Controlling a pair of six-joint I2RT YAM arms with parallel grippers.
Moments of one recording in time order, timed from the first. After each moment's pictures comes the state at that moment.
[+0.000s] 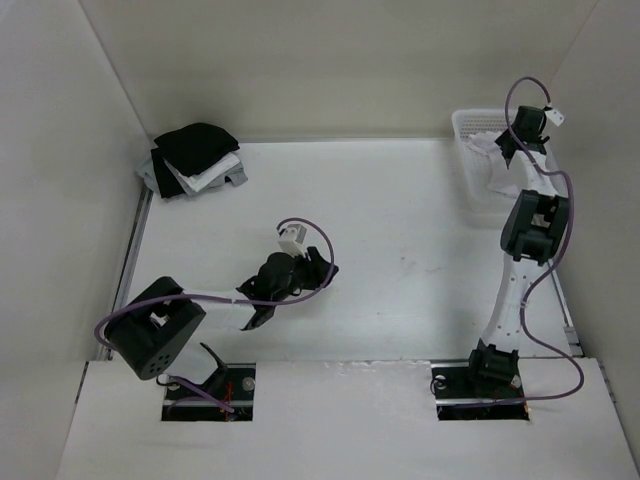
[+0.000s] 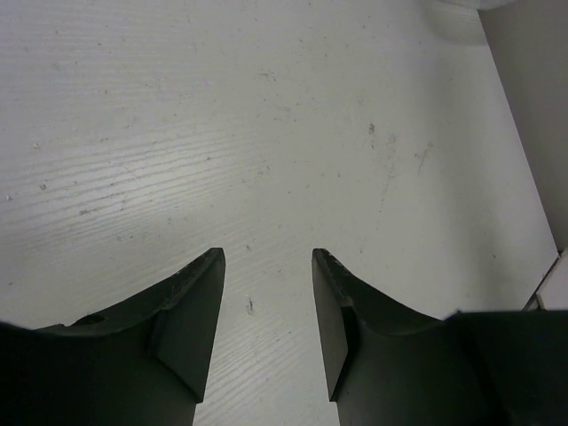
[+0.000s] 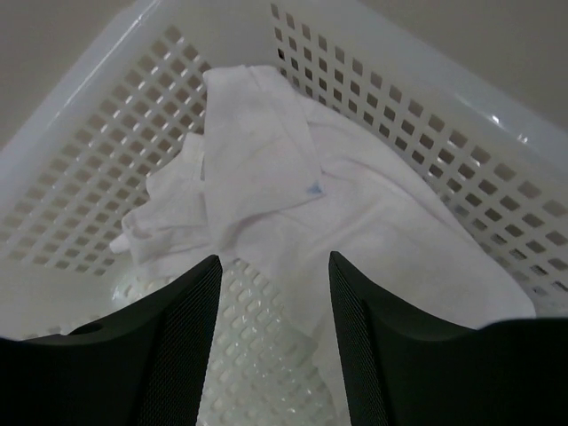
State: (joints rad) left arm -0.76 1.43 0.37 0.74 -0.05 -0.70; right arm -0.26 2.44 2.15 -0.21 0.32 0.49
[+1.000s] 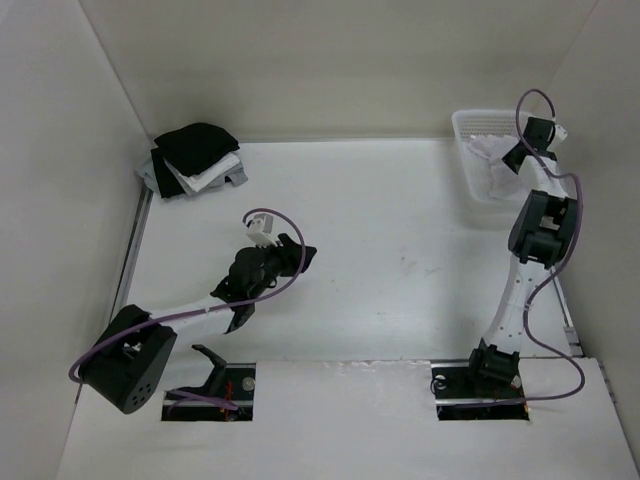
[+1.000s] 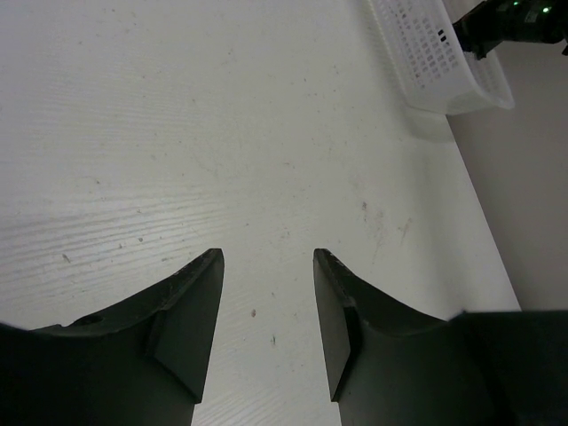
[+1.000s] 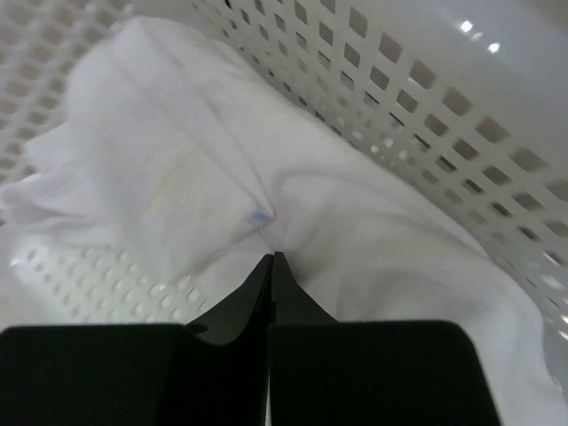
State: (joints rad) left arm -0.58 1.22 0.30 0.74 0.00 -0.71; right arm -0.32 2.47 2.13 -0.34 0.21 0.50
